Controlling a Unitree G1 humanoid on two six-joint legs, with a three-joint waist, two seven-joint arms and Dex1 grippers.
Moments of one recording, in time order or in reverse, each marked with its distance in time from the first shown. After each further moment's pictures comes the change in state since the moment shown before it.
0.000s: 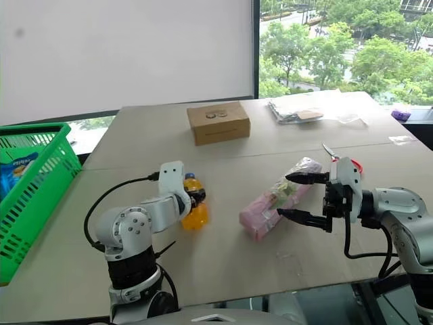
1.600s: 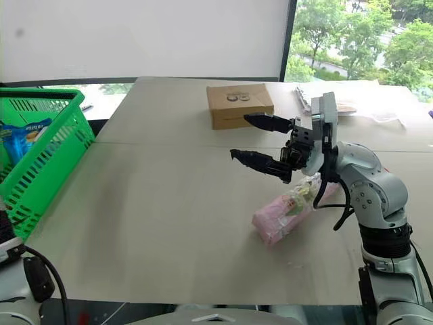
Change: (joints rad) left arm -0.176 0.946 0.323 0.614 0.427 -0.955 -0.341; right arm -0.417 0.277 0.068 0.001 0.199 0.147 -0.215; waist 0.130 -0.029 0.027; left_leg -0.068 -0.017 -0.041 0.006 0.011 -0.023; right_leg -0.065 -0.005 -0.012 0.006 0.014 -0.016
